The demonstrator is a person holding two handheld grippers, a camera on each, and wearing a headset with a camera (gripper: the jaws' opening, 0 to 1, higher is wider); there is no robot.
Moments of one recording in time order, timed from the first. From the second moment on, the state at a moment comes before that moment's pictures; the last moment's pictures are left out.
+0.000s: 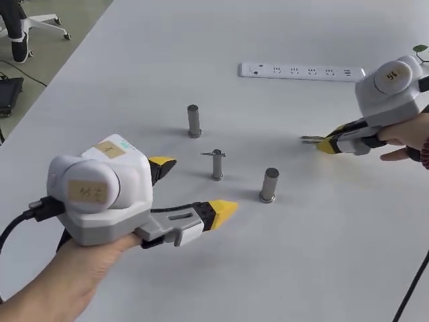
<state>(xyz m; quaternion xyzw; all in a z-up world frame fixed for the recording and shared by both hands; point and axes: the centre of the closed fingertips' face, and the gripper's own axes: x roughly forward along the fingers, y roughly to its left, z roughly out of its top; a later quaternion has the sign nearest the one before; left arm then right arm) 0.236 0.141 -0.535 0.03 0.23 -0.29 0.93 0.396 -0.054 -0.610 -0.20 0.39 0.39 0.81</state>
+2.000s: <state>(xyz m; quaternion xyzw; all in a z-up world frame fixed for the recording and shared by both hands) 0.244 0.126 -0.510 0.03 0.23 -0.32 0.92 0.340 -0.020 -0.558 -0.37 0.29 0.46 0.75</state>
